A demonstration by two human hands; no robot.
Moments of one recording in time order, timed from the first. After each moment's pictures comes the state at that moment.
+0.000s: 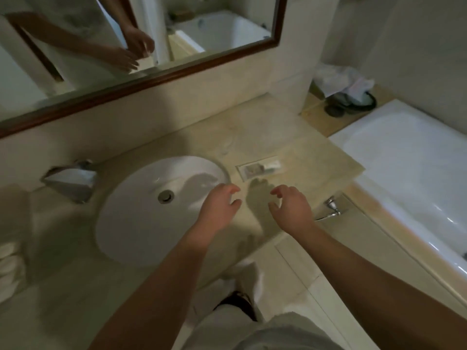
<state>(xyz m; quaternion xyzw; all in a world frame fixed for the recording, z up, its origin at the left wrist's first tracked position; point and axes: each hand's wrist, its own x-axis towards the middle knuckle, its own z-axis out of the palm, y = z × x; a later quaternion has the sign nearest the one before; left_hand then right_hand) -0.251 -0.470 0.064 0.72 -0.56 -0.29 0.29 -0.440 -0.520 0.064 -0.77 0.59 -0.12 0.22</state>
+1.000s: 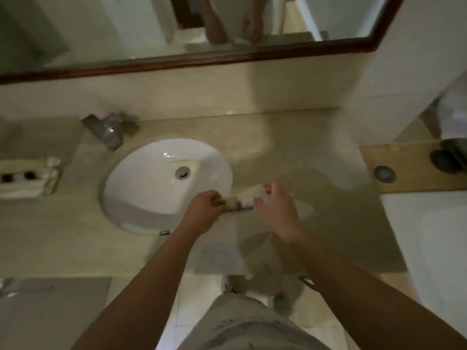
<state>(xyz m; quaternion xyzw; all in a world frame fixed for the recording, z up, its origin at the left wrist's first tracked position) -0.294 -0.543 0.054 0.88 -0.27 -0.25 0.31 -0.418 -0.689 0.054 -0.81 0.42 -0.04 0.41</state>
